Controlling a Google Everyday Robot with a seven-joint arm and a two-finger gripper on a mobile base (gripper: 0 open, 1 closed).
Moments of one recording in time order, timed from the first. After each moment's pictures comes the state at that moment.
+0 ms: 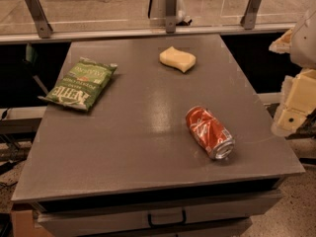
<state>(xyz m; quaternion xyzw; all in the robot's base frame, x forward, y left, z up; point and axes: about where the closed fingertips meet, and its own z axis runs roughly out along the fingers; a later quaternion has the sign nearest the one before) 0.438 -0.217 0.976 -0.60 0.78 -0.03 0.16</state>
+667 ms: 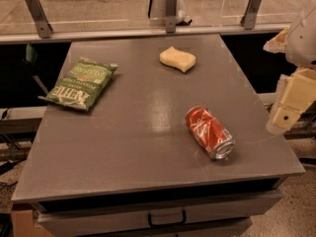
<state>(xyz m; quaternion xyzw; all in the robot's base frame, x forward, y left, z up) 0.445 -0.210 0.974 -0.61 0.77 -0.02 0.17</state>
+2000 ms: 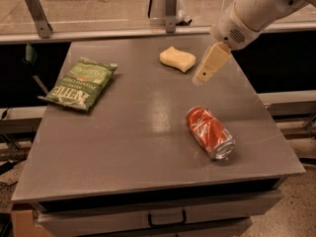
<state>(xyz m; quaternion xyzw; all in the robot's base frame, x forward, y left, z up) 0.617 -0.130 0.933 -0.56 0.77 0.06 0.29</state>
